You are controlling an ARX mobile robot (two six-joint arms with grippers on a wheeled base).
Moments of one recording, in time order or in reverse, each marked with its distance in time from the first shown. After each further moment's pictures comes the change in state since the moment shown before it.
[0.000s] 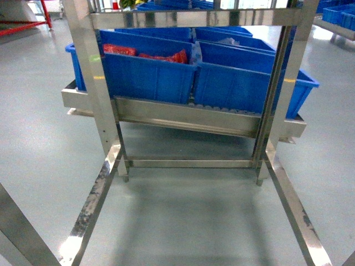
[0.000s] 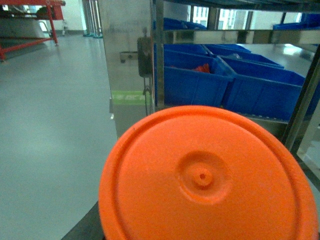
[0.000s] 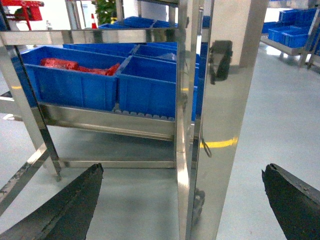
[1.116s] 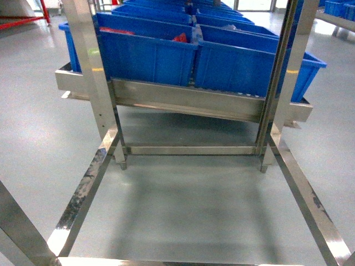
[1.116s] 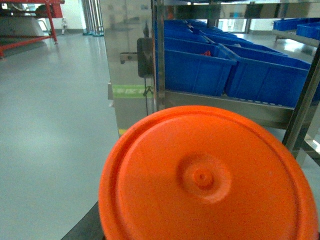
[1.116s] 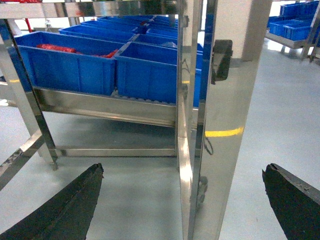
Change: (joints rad) left arm 0.000 0.000 0.000 0.002 0.001 0.000; right arm 0.000 0.000 0.000 -0.001 0.002 0.001
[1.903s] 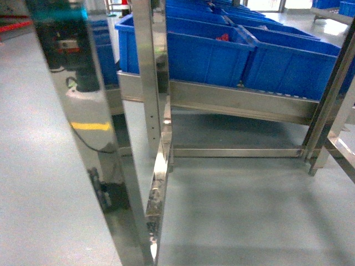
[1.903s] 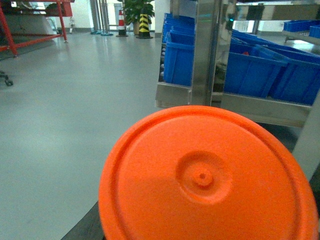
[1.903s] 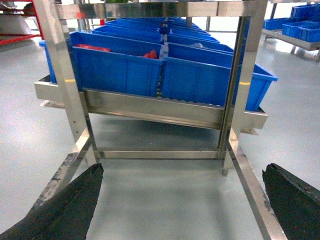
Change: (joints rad) left arm 0.000 0.000 0.000 -0.001 -0.001 0.000; right arm 0.000 0.000 0.000 -0.001 -0.001 0.000
